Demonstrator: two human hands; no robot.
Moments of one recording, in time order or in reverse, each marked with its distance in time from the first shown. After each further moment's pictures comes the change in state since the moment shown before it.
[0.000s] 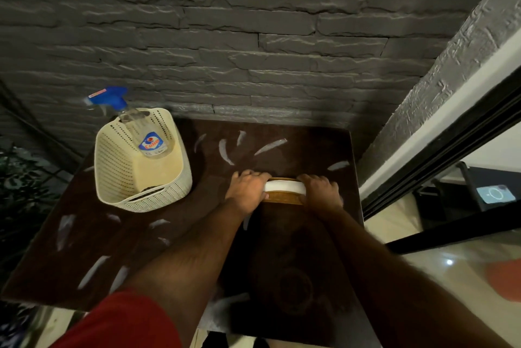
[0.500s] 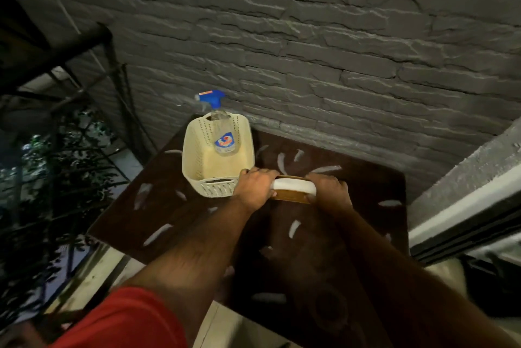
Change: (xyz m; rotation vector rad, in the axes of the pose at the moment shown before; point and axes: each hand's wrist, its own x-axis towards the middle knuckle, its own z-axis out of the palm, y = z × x) left_hand -0.096 -0.083 -0.059 -0.022 0.210 -0.213; right_hand -0.013 -0.125 -0.042 -0.075 0.078 -0.281
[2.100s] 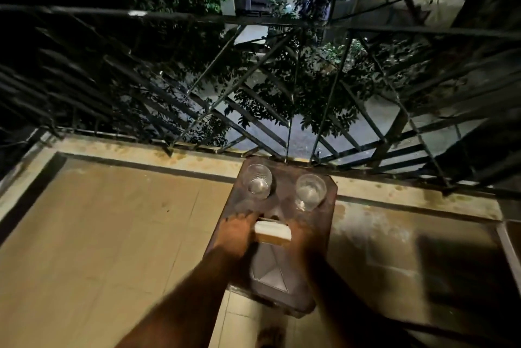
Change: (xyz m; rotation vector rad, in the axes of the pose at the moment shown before) left_hand -0.684 -0.376 0.246 -0.343 -0.048 -1.485; right_hand -0.243 -0.624 0.484 -0.261 -0.459 -1.179
